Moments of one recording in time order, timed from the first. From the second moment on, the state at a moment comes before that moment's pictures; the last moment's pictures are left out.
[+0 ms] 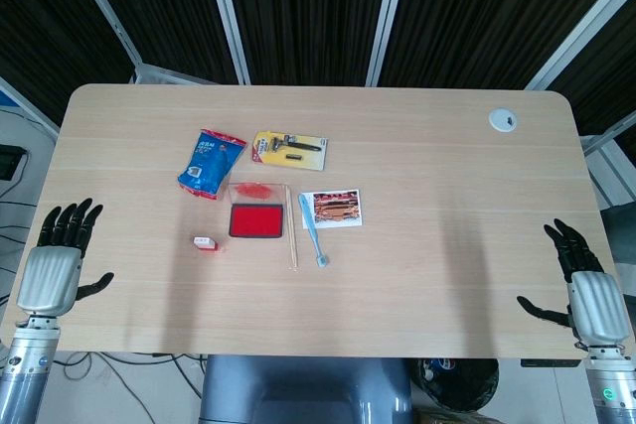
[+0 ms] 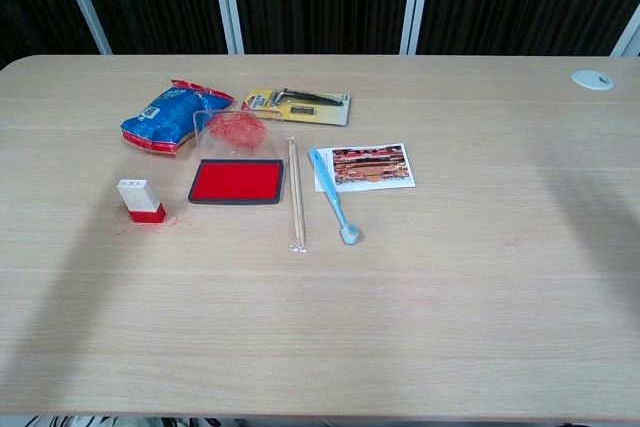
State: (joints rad) left arm -0.18 -1.27 -0.08 -1.64 1.47 1.47 0.28; right arm 0.08 -1.15 0.09 -1.60 -1.52 1.52 0.20
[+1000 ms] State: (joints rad) left arm -0.23 -1.28 -0.08 -1.65 1.45 1.38 0.36; right arm 0.08 -1.15 0.09 -1.61 -1.50 1.50 0.21
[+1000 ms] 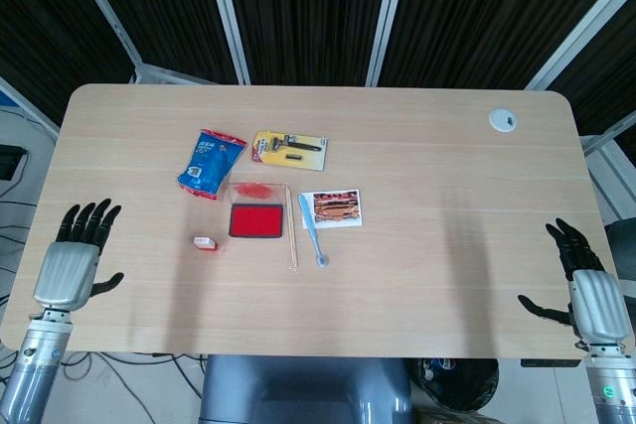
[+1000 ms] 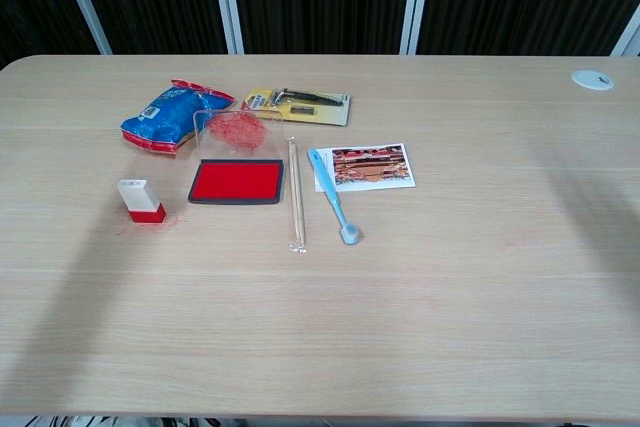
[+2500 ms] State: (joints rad) left arm -0.63 -1.65 -0.15 -1.42 0.95 1.01 0.87; right arm 0.09 -1.14 0.09 -1.63 -1.49 1.47 0.27
